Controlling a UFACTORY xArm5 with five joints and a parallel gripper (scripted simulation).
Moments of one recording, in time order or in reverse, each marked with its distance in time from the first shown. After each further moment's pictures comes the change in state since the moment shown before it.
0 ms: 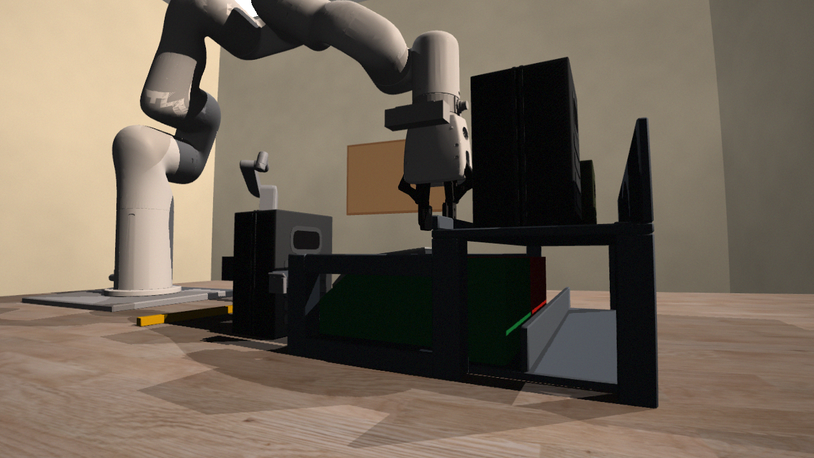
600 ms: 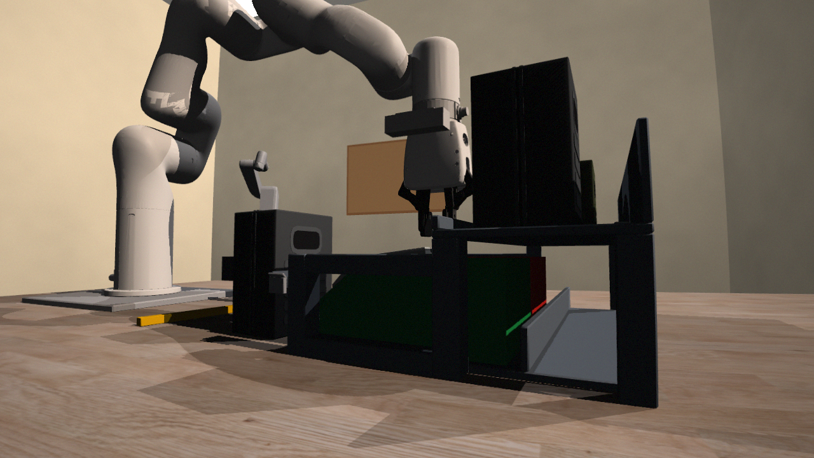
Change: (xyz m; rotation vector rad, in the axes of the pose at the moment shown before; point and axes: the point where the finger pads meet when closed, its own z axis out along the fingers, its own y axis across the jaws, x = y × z) arm 0.000 0.000 0.010 0.000 0.000 0.000
